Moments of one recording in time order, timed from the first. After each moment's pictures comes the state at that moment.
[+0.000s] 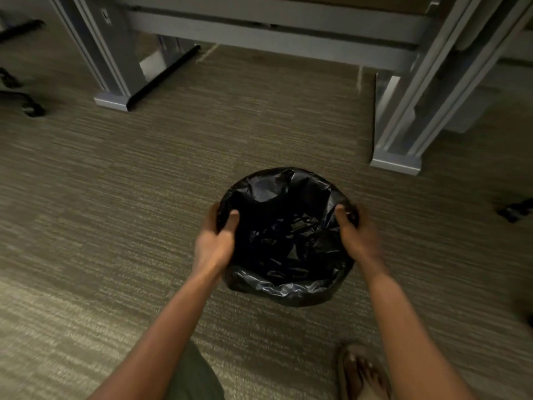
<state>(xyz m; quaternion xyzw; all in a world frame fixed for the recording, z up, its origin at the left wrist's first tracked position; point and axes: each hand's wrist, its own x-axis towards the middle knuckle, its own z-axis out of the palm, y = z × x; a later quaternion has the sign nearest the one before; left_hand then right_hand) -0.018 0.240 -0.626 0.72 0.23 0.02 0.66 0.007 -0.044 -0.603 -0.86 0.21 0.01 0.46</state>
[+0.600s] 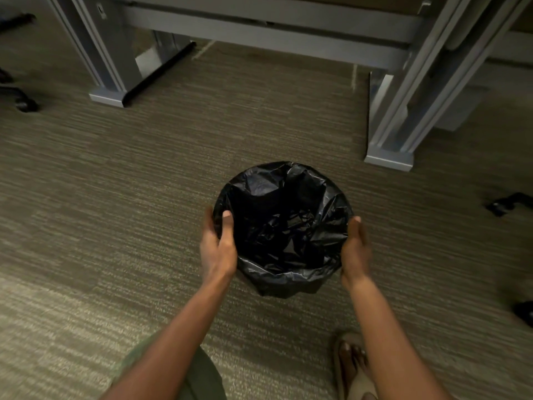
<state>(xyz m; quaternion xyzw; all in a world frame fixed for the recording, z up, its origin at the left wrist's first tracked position) -0.055 0.219 -0.623 0.72 0.22 0.09 0.65 -0.038 -0.024 -0.625 -0.62 0.30 -0.06 0.73</state>
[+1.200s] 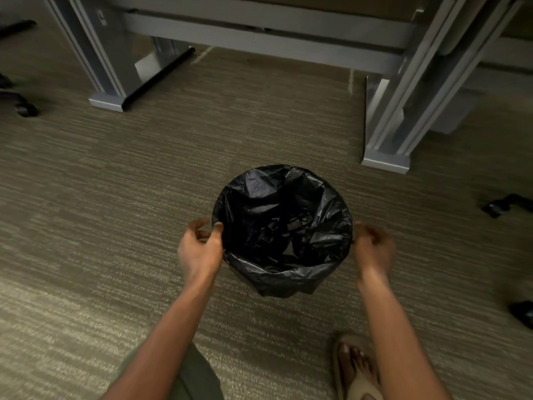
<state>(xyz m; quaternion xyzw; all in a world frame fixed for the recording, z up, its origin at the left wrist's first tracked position) -0.053 0.244 -0.618 0.75 0.32 0.10 0.57 -0.034 -0.052 -0.612 -0.71 0.35 -0.15 0.60</state>
